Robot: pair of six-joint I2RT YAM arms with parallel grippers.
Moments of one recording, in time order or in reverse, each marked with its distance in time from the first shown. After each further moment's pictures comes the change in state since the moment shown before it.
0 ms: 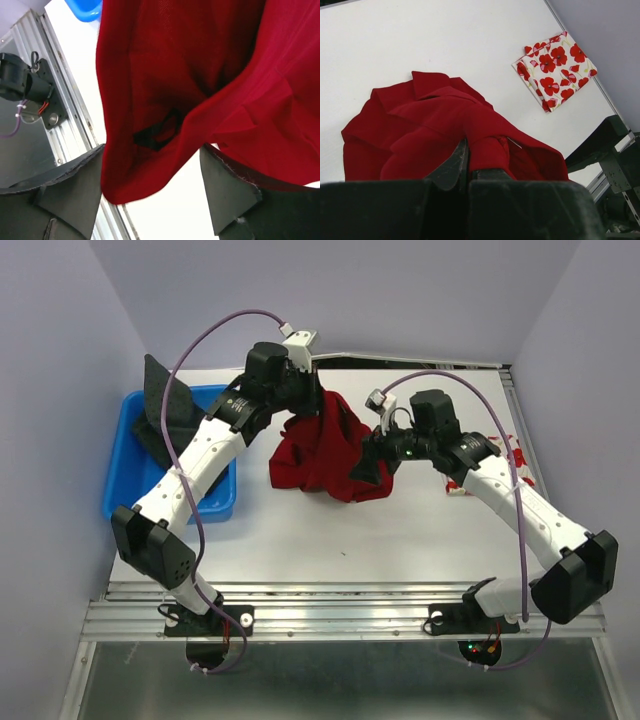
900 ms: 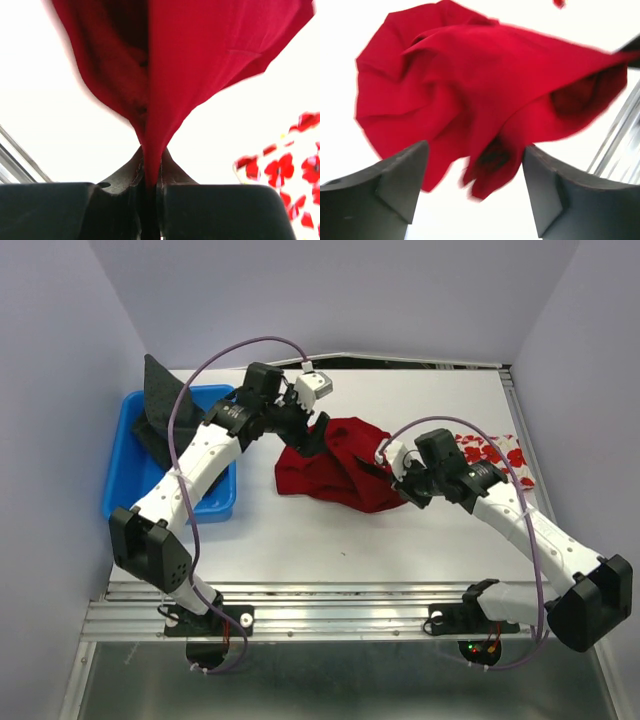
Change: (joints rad) left arm 0.039 -0.020 -0.121 -0.180 0.222 0.458; right arm 0.004 -0.146 -0.224 -0.234 0.427 -0.458
